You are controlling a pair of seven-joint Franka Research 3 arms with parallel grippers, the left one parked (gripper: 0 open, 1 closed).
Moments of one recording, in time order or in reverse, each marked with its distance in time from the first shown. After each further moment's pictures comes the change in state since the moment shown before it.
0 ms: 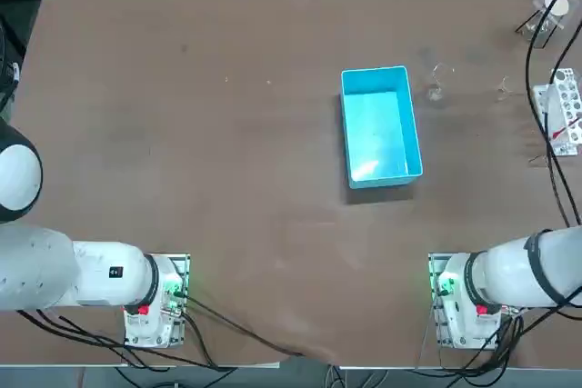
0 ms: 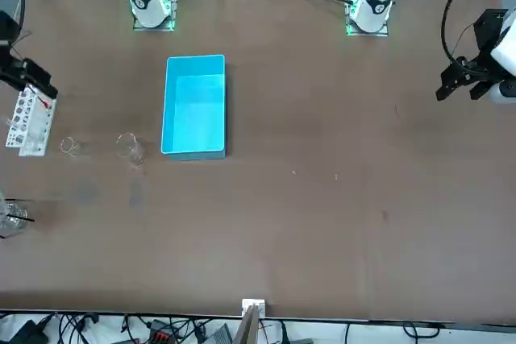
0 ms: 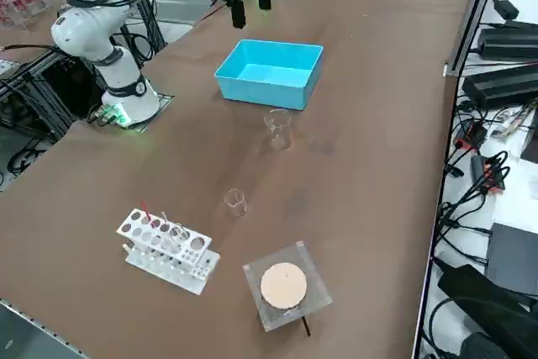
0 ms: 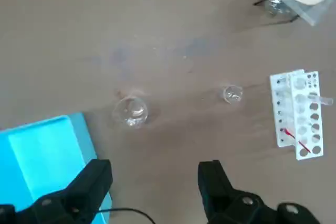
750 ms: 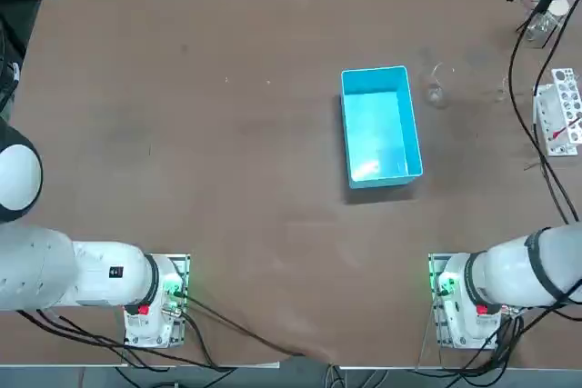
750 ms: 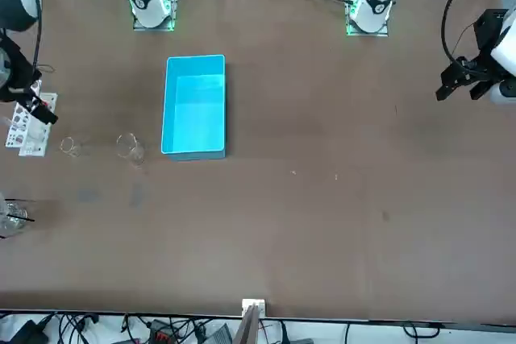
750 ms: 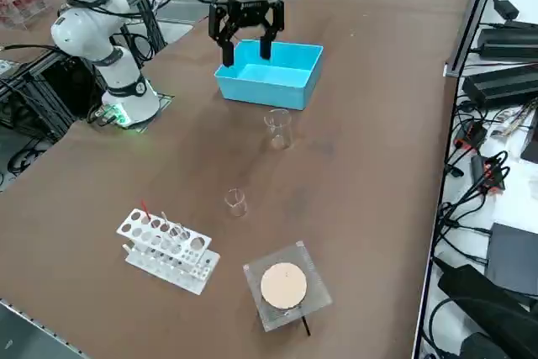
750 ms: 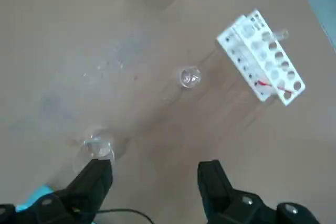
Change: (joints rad) arm -0.004 0.051 -0.002 -0.121 -0.143 0.092 0.530
